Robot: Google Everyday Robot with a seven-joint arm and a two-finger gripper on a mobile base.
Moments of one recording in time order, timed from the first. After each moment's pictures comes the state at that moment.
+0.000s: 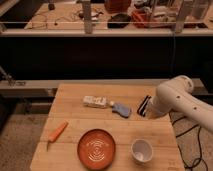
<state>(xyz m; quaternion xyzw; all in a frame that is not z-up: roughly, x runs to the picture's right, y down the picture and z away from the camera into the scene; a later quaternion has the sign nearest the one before) 0.230 0.124 0.737 -0.22 -0.12 -0.26 0.93</state>
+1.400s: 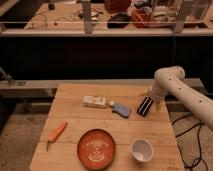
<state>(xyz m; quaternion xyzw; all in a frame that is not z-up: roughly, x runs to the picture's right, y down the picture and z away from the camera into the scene) 0.270 0.074 0.844 -0.24 -0.14 -0.34 0.90</state>
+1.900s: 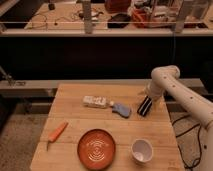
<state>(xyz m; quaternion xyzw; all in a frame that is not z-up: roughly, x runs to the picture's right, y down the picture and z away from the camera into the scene) 0.266 0.071 0.882 -0.22 -0.14 -0.31 0.91</state>
